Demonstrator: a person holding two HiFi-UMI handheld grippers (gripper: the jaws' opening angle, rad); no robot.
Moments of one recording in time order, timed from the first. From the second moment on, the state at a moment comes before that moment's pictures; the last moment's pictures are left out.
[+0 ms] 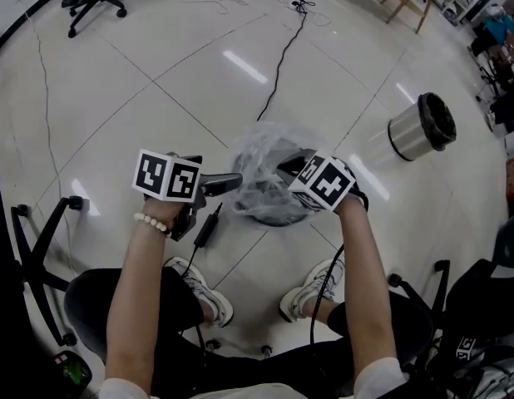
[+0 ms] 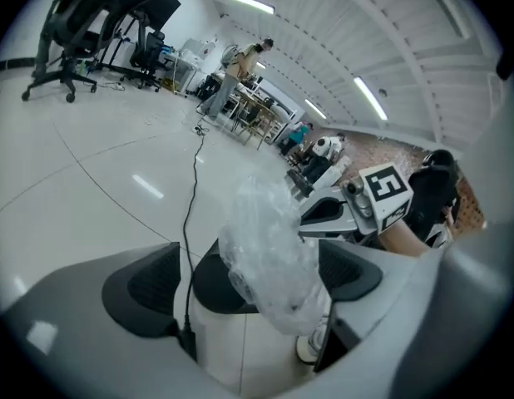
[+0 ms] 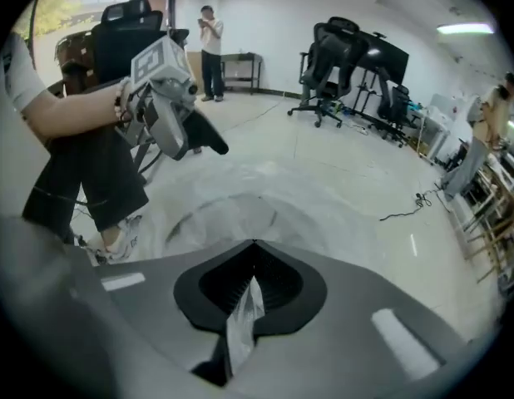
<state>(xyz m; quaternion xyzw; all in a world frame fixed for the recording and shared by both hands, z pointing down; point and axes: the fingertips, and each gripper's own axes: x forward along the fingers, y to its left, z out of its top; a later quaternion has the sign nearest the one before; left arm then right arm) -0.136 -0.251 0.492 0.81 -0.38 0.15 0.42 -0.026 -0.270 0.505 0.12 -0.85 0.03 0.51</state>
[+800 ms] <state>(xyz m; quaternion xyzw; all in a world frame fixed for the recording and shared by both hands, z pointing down) -0.139 -0.284 0.531 0.76 -0.50 0.26 0.32 -0.045 -0.264 0.641 0.02 -0.79 0.06 0.61</state>
